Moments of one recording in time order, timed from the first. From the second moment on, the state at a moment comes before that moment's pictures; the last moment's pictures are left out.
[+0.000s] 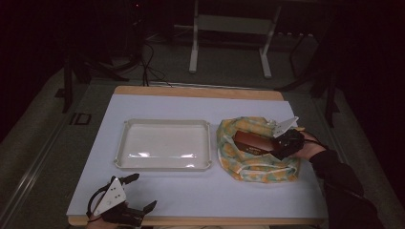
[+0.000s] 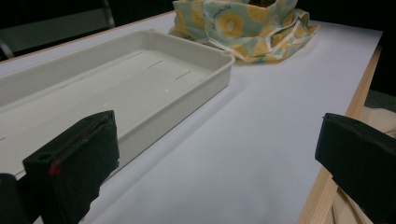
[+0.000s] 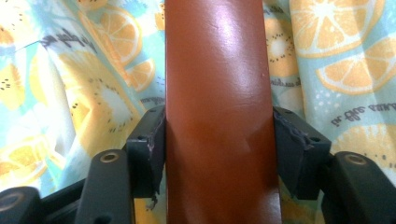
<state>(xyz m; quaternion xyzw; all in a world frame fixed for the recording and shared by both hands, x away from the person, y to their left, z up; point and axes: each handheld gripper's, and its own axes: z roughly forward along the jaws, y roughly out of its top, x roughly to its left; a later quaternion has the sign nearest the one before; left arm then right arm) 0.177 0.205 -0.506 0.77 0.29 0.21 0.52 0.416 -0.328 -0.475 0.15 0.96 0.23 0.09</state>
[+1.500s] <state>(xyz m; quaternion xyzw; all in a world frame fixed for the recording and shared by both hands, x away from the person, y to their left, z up) 0.176 0.203 -0.506 0.78 0.28 0.21 0.52 0.411 -0.325 -0.407 0.11 0.95 0.26 0.10</state>
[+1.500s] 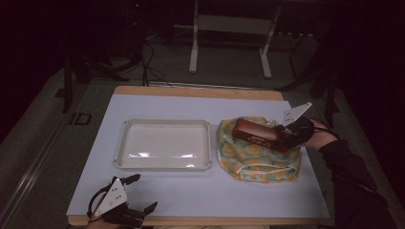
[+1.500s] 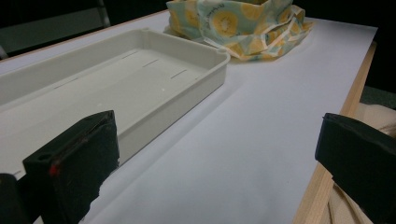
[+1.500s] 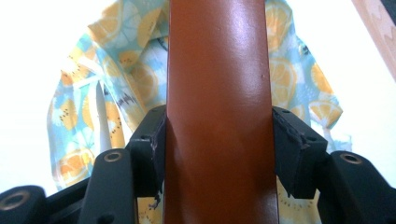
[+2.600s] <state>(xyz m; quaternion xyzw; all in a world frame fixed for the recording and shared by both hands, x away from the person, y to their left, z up) 0.175 0.202 -0.506 0.78 0.27 0.20 0.52 0.403 -0.256 -0.347 0.02 0.95 0.27 0.12</state>
